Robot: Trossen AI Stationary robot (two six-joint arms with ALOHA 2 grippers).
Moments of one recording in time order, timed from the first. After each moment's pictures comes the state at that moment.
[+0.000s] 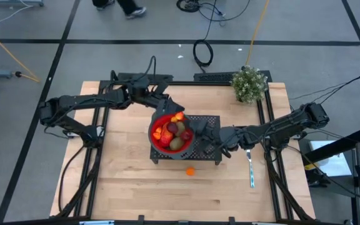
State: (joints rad) left arm 0.32 1.40 1.07 0.21 0.59 -0.81; right arm 0.27 1.46 1.04 0.35 0.69 -1.55
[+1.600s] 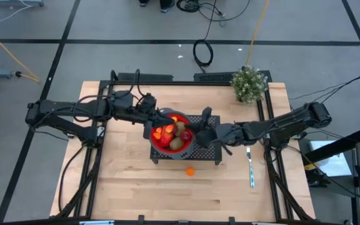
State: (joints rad) left arm 0.04 1.19 1.07 -0.02 0.17 -0.50; right arm 0.22 1.43 1.04 0.14 0.57 -0.67
